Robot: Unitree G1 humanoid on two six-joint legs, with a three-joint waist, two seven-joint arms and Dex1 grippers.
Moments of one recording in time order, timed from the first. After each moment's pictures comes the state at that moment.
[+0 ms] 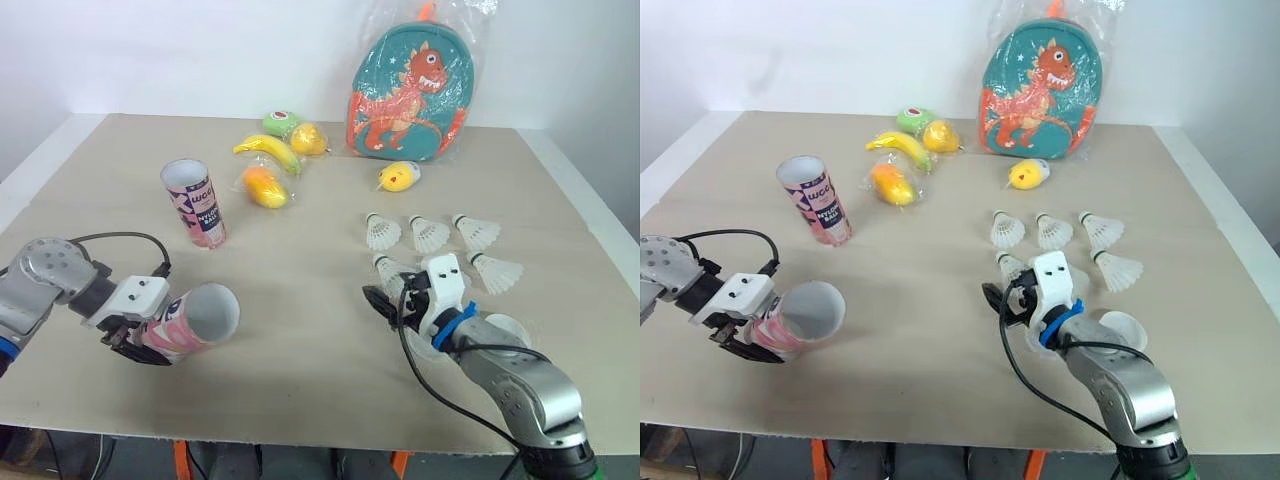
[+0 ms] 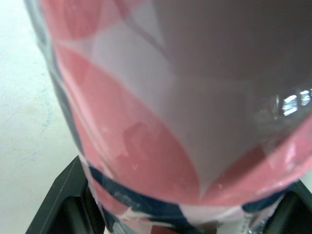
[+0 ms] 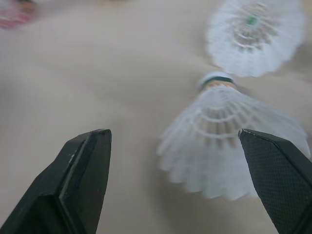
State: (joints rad) left arm -0.52 1.19 -0.40 0.24 -0.32 -0.10 -1.62; right arm -0.17 -0.45 0.00 -0.43 0.48 0.78 0.17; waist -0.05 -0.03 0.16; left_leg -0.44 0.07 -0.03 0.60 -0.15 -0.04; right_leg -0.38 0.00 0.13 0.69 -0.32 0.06
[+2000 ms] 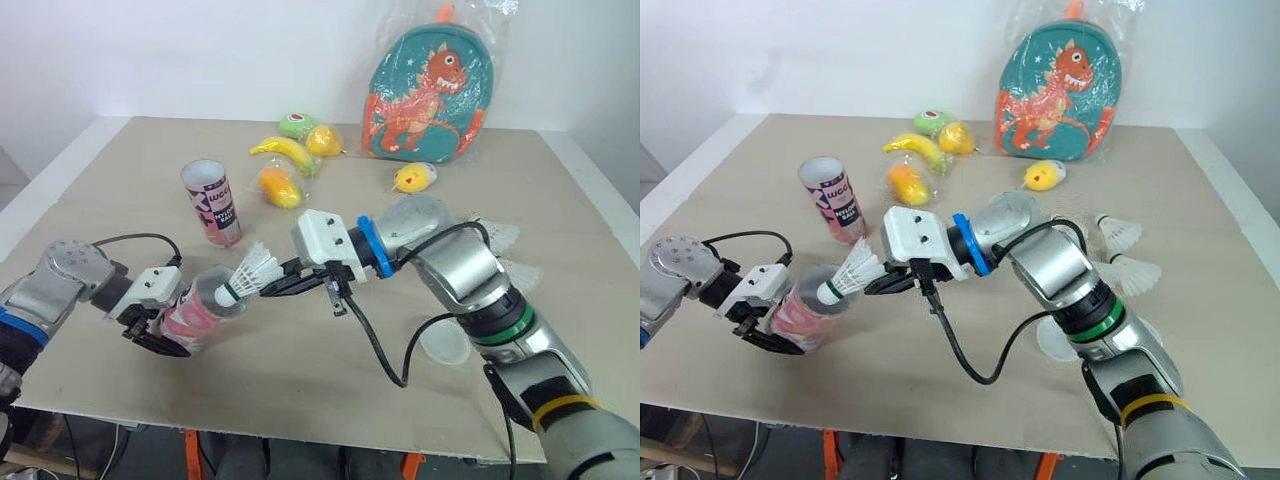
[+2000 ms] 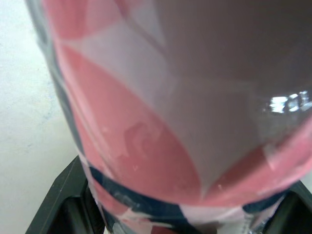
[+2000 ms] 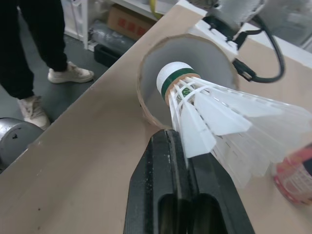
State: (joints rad) left arm -0.63 1.08 -0.52 0.40 -0.39 -0.06 -1.62; right arm -0.96 -0.44 0.47 -0.13 0.30 0.45 1.26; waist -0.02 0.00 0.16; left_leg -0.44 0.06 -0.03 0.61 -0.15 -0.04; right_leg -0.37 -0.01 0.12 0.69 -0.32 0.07
